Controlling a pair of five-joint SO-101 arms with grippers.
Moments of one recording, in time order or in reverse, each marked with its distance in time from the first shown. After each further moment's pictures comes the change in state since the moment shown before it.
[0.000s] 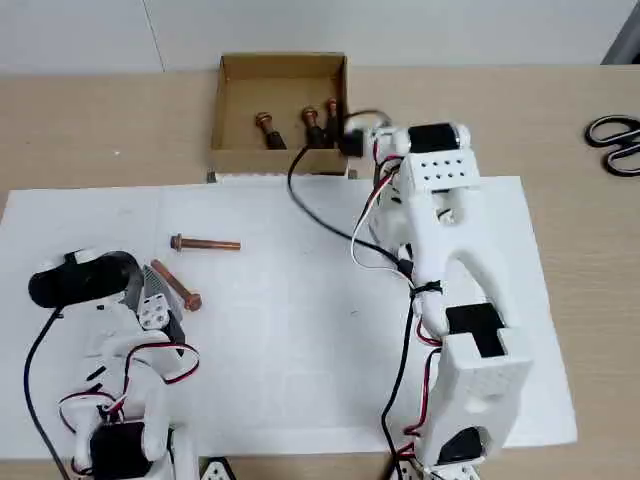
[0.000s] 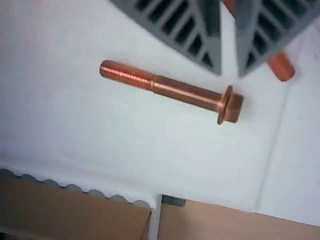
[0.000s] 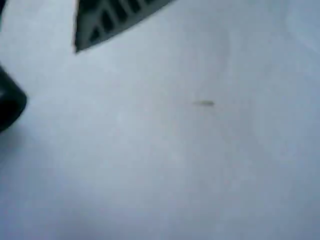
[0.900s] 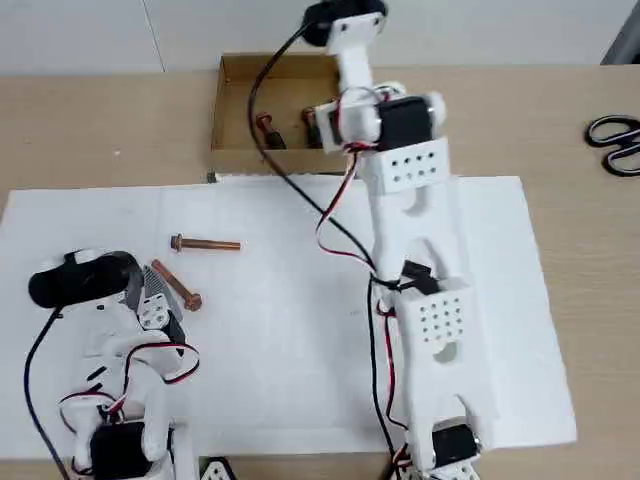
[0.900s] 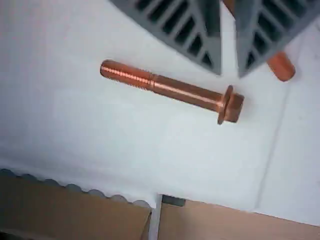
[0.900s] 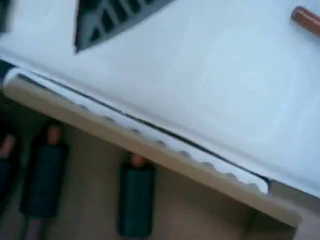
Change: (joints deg) left arm 0.0 0.0 0.0 0.0 0.0; right arm -7.1 25.2 -68.2 -0.2 -18.9
